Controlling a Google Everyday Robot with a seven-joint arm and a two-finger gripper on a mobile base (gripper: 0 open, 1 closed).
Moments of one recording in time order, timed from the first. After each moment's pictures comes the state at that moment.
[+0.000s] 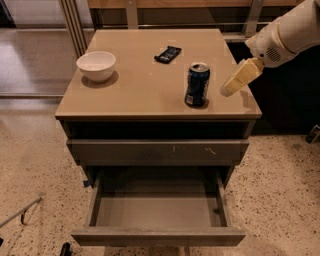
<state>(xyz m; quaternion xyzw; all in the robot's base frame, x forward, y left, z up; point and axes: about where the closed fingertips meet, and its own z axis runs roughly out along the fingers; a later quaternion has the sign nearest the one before) 0.639 -0.208 0.925 -0.49 0.80 0.06 0.34</state>
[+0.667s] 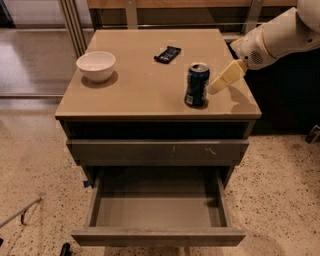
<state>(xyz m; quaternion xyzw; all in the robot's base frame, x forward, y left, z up) 0.666 -0.176 0.911 -0.49 0.78 0.11 0.37</state>
